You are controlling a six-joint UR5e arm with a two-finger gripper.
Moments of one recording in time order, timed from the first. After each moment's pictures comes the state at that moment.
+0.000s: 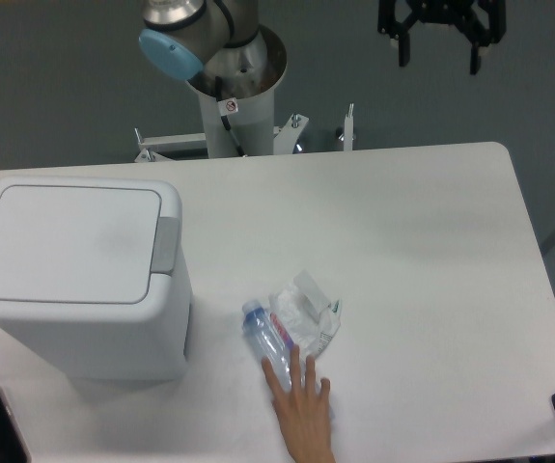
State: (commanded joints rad) arm 2.94 -1.36 -1.69 -1.32 1.41 1.46
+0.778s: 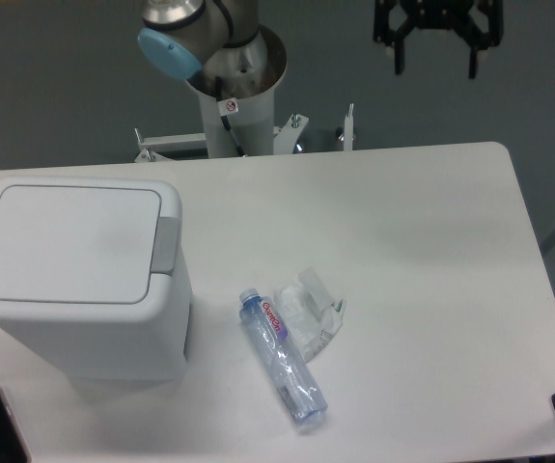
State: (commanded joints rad) arm 2.82 -1.41 -1.66 -1.28 1.40 1.04
